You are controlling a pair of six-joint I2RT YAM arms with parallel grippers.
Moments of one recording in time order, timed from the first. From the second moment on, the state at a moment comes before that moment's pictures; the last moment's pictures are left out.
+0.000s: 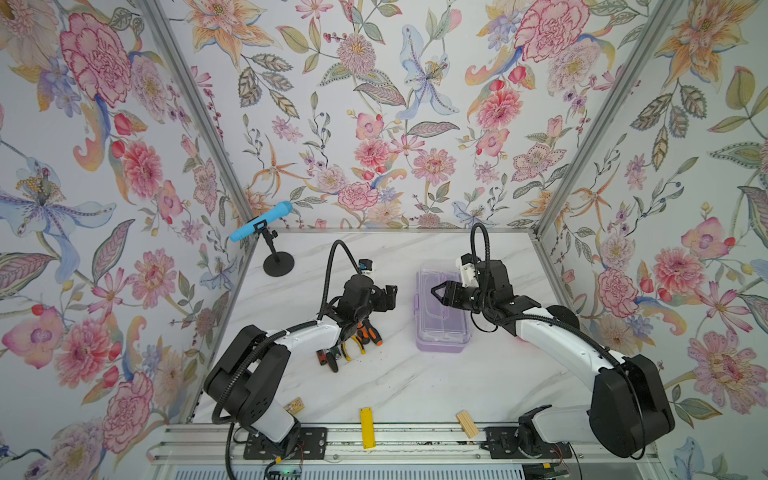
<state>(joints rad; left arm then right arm) -0.61 1.59 0.82 0.29 -0.05 -0.47 0.41 1.38 0.89 -0.14 -0.38 0.56</state>
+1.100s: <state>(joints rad) -0.61 1.53 0.80 0.39 0.14 -0.53 0.28 1.49 0.78 0.21 -0.68 0.74</state>
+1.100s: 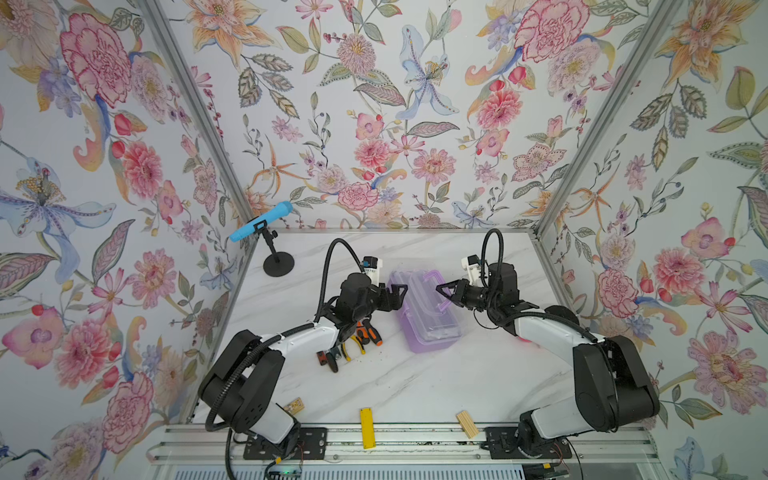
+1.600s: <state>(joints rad) -0.62 1.54 0.55 0.80 0.26 -0.88 0.23 1.50 0.76 0.27 -0.71 0.78</state>
